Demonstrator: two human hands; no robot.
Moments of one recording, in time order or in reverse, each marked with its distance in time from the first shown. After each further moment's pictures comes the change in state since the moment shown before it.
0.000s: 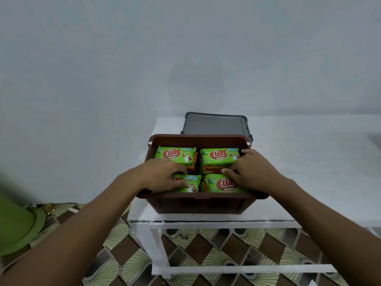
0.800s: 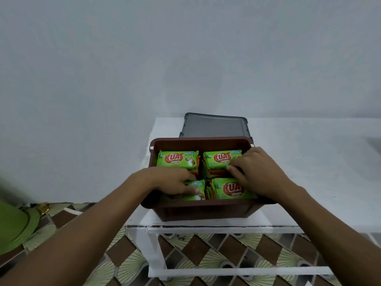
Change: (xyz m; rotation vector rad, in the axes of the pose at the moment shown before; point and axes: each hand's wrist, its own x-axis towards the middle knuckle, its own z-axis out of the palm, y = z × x) left_hand 0.020 0.023 -0.010 -0.218 -0.292 0.058; right_hand -0.009 -0.001 -0.019 0.087 0.163 0.011
